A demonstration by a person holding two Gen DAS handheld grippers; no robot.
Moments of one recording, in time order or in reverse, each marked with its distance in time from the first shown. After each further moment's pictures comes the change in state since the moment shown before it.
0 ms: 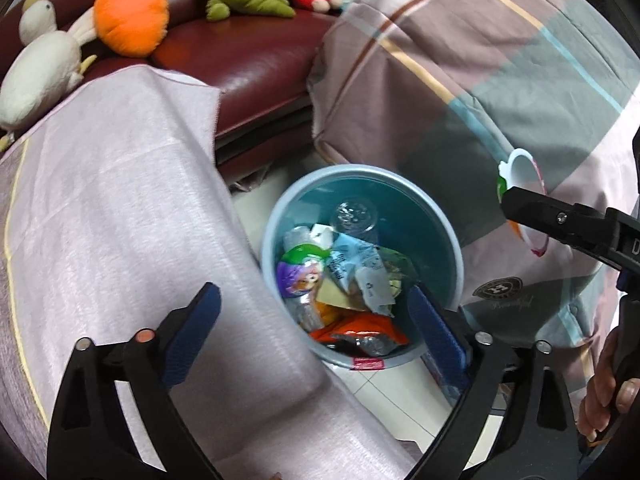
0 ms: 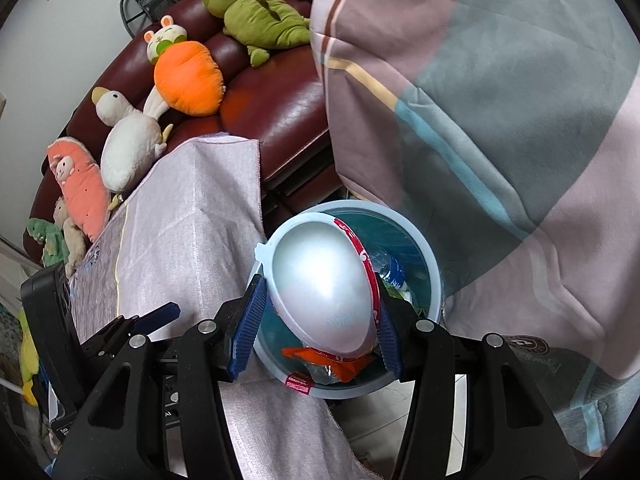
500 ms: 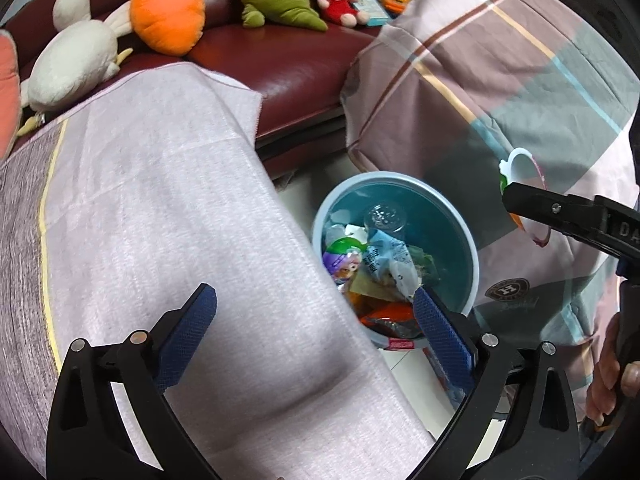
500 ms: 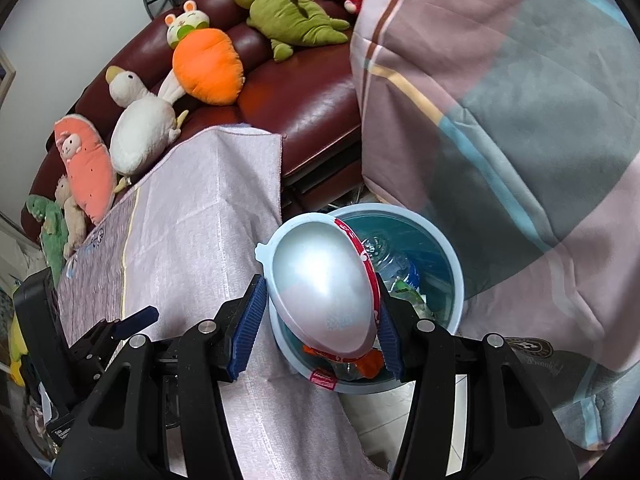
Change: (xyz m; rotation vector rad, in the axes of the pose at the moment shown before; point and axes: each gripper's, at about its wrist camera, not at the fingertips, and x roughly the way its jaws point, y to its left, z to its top) left arm -0.034 0.039 -0.016 -0.064 -0.034 0.028; right arm 0.001 0.045 -0.003 -0.075 0.018 -0.022
